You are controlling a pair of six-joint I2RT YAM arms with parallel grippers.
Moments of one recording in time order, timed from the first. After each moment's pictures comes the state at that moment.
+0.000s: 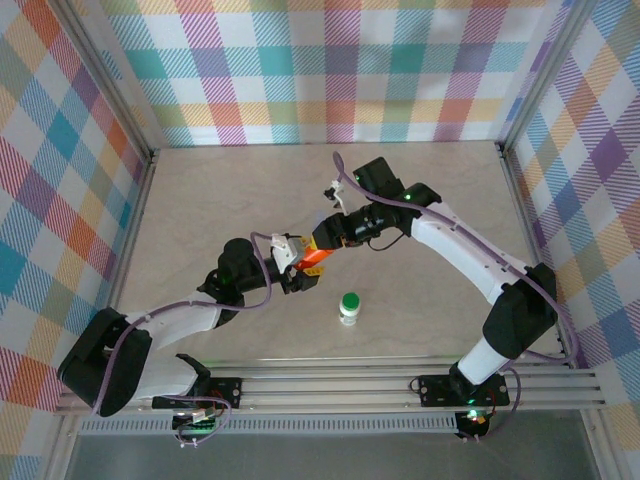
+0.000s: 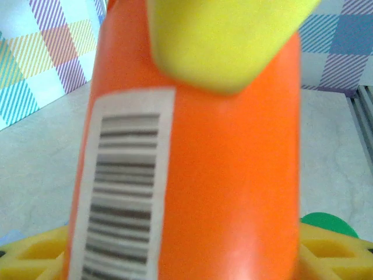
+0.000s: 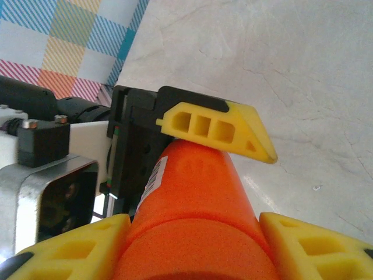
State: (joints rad) left arm -0.58 1.26 0.46 0.63 0.57 0.18; right arm 0.64 1.60 1.48 -0.82 -0.72 0.31
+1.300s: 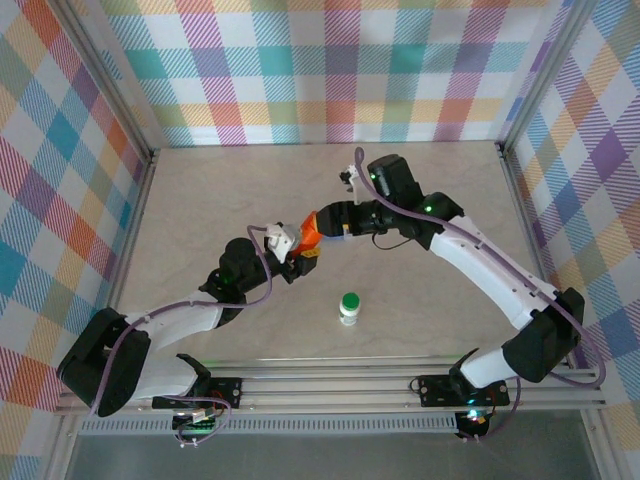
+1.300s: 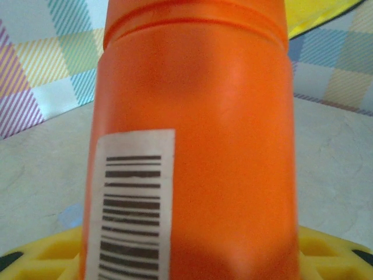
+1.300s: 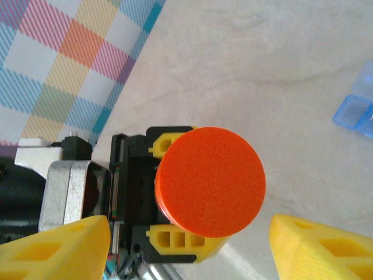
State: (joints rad) left arm -0.60 1.27 0.48 0.65 0.29 0.05; right arm 0.67 1.45 1.42 -0.64 -0.42 0.47
